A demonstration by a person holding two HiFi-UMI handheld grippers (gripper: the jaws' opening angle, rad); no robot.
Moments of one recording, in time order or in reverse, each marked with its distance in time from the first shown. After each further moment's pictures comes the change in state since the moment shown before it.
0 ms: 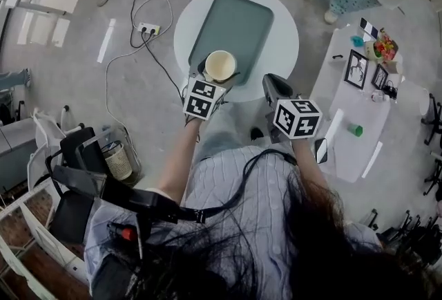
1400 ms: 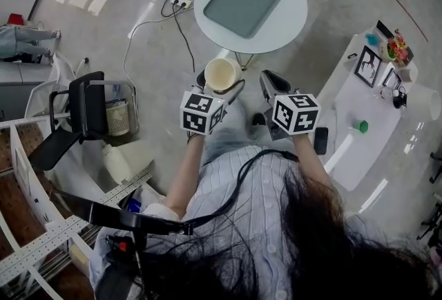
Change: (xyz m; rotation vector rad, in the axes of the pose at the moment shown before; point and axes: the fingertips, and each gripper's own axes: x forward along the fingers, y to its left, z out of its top) left arm -0.147 -0.189 -0.063 -0.176 -0.118 0.235; right arm -0.137 0.036 -0.113 -0.116 0.019 0.278
